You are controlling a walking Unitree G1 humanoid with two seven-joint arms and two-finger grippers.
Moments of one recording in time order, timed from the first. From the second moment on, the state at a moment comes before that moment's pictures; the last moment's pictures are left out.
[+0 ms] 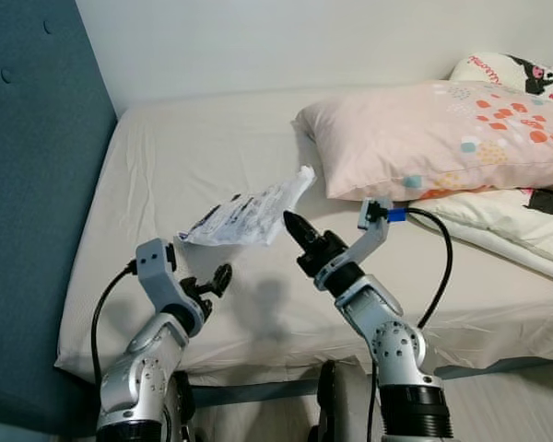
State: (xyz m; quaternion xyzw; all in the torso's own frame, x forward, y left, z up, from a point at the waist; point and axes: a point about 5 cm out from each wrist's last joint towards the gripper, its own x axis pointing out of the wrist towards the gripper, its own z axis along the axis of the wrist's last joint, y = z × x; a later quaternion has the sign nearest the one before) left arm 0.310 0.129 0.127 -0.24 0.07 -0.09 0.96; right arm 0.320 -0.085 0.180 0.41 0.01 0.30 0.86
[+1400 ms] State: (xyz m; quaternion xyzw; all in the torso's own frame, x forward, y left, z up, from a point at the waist) left arm 0.307 0.093 0.140 -0.19 0.06 -0.20 0.96; right arm 0.303 -0.050 0.182 0.42 0.06 0.36 0.83
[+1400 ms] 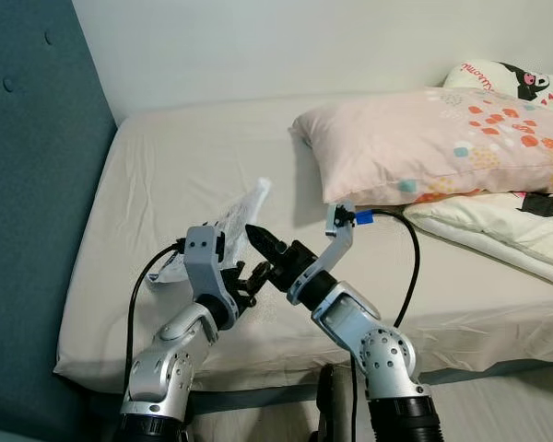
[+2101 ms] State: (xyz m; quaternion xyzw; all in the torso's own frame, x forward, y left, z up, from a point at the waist) left arm 0.317 0.113 0.144 -0.19 0.03 -0.14 0.97; right arm 0.303 -0.048 0.185 0.43 0.06 0.36 0.82
